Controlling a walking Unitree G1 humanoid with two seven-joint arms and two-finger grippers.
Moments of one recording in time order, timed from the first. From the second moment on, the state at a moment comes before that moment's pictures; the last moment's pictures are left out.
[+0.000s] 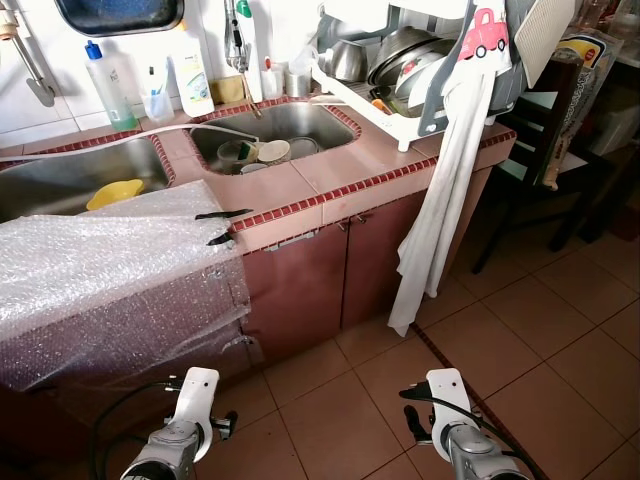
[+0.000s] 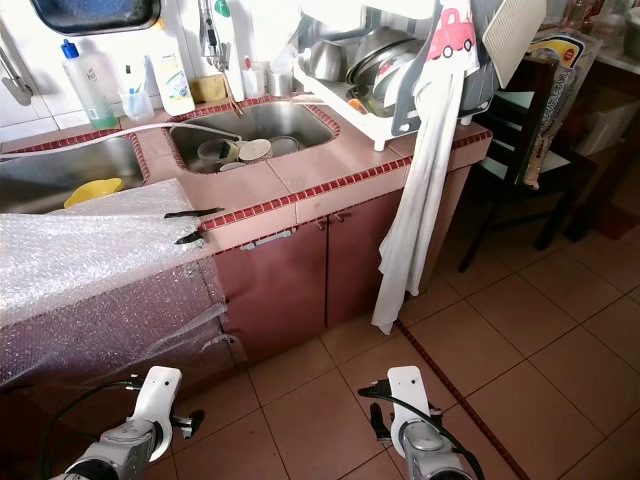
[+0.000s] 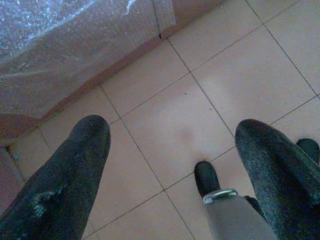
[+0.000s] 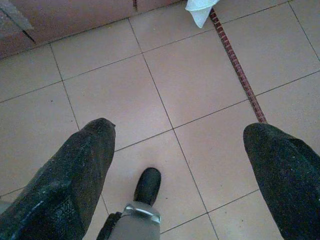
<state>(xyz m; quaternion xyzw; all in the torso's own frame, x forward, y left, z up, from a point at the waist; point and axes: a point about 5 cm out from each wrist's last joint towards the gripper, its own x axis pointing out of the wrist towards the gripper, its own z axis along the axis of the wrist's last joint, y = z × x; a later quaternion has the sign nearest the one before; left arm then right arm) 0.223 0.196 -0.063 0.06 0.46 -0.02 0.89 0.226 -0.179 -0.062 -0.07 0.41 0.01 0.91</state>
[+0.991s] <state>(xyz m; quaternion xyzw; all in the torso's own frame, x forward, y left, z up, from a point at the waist) 0.226 0.185 -0.062 0.06 0.46 -0.04 0.89 0.180 -0.218 -0.081 -0.11 0.47 -0.03 0.88</state>
